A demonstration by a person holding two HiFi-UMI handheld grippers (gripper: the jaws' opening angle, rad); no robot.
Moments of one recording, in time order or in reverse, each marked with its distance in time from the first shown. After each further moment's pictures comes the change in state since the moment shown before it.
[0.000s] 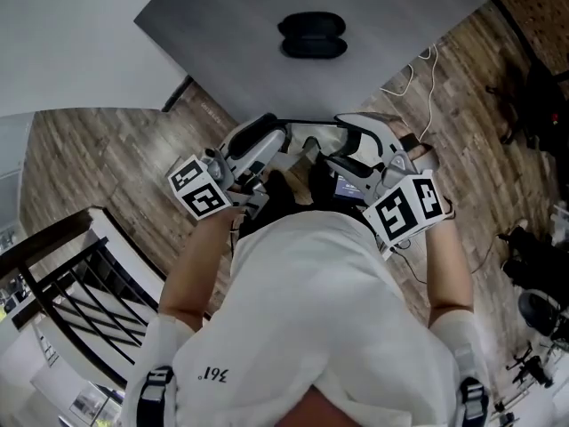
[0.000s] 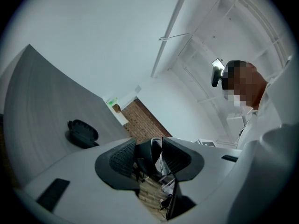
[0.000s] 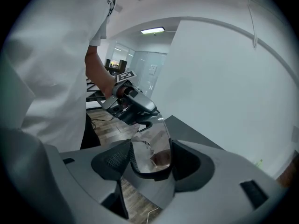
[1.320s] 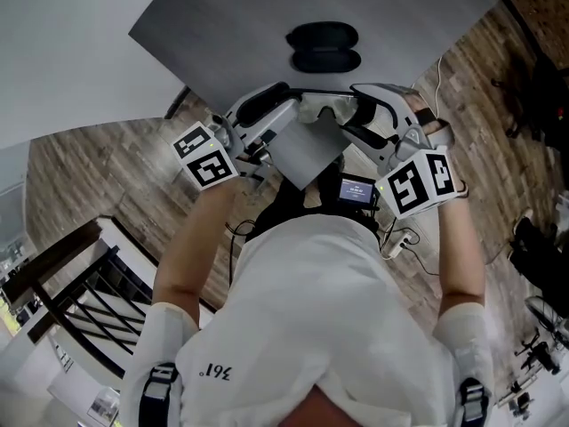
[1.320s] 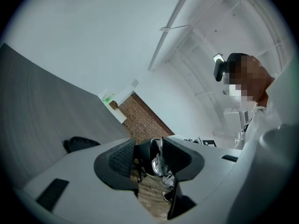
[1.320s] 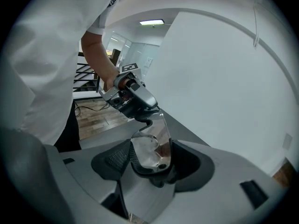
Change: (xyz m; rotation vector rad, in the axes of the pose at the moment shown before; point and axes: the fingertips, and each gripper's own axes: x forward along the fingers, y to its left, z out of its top) left arm 0.065 0.073 0.051 0.045 0.107 -0.048; right arm 0.049 -0.093 -0.038 -0.034 0.070 -0.087
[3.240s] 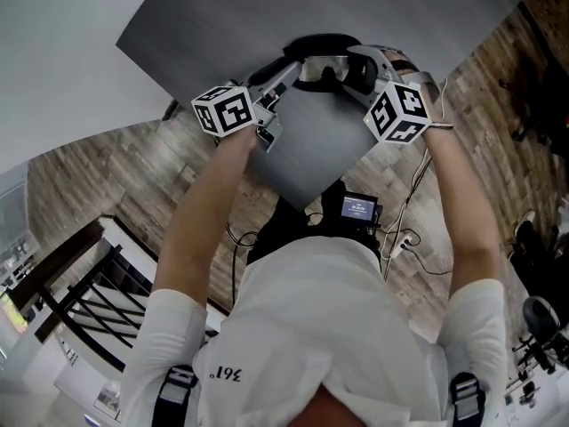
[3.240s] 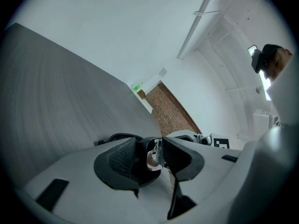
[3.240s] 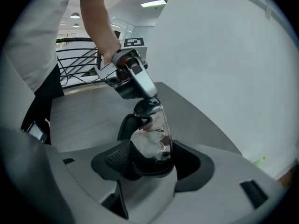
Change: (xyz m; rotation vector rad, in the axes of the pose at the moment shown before) left arm 0.055 0.188 -0.024 -0.130 0.112 0.263; right arm 0.145 -0.062 -0.130 -0.034 0.158 0.090
